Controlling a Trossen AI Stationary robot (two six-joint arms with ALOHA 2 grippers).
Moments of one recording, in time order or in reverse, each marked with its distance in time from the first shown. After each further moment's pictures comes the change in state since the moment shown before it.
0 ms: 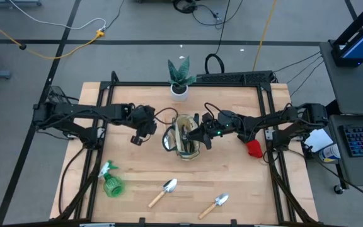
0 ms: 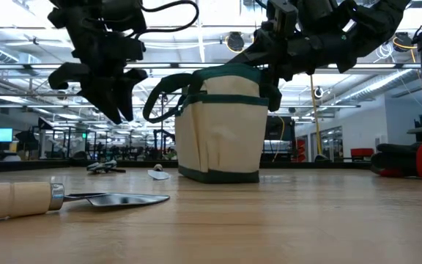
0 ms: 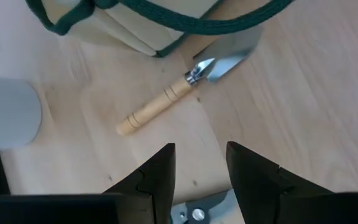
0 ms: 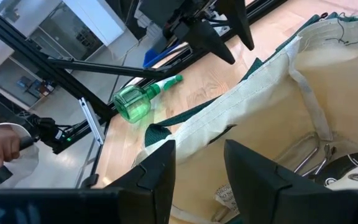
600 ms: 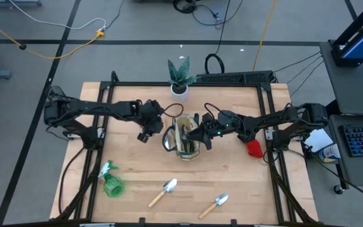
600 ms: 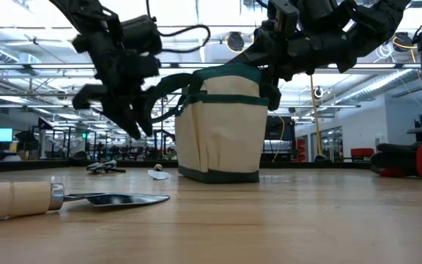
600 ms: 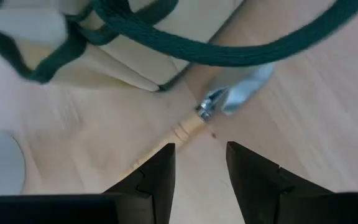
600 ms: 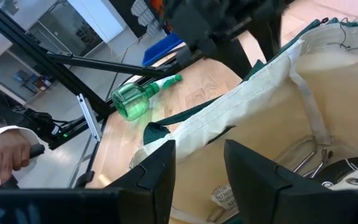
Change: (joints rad) left arm 0.096 0.161 0.001 0.179 0.167 0.179; right arm 0.000 0.000 0.000 0.000 0.000 -0.035
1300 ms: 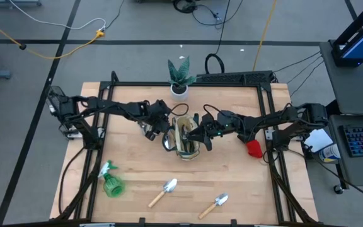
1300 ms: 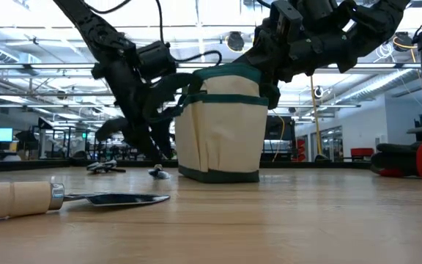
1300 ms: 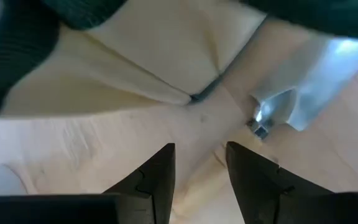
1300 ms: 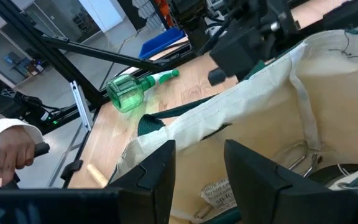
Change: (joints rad) left arm 0.049 0.188 0.001 0.199 0.018 0.134; right arm 0.000 0.000 0.000 -0.014 0.000 -0.091
